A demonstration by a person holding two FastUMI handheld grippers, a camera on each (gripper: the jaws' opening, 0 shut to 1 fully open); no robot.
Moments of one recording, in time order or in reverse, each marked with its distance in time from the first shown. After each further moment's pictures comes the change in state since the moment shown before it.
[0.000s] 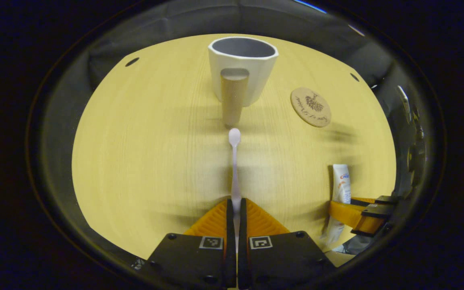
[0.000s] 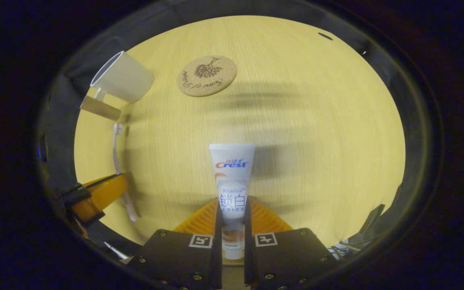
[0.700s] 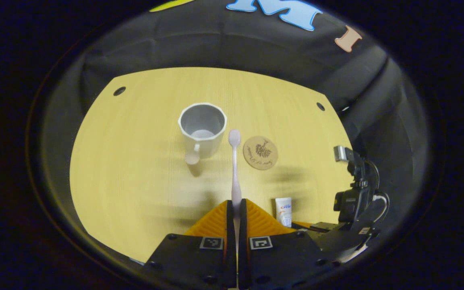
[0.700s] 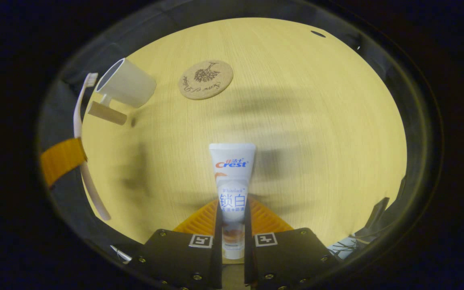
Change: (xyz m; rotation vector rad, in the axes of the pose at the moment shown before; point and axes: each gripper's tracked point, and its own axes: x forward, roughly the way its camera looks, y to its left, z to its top) left arm -0.086 -0.056 0.092 0.009 -0.199 -0.168; right arm -0.009 0.002 -0.002 0.036 -0.027 0.028
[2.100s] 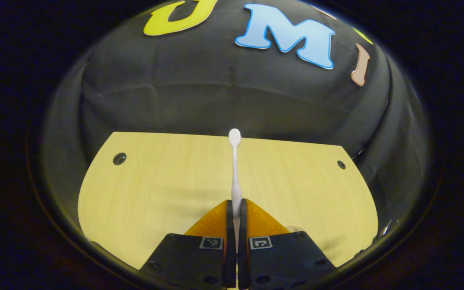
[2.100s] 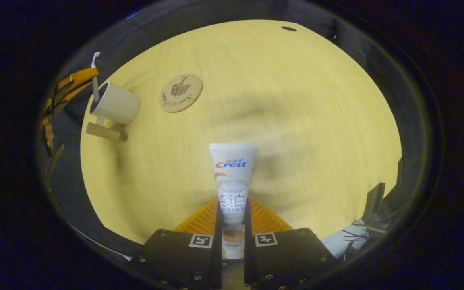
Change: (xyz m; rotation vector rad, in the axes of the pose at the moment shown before) left arm 0.071 0.073 0.190 0.084 -0.394 0.070; right arm -0.025 -0.034 -0.002 0.134 -0.037 -0.017
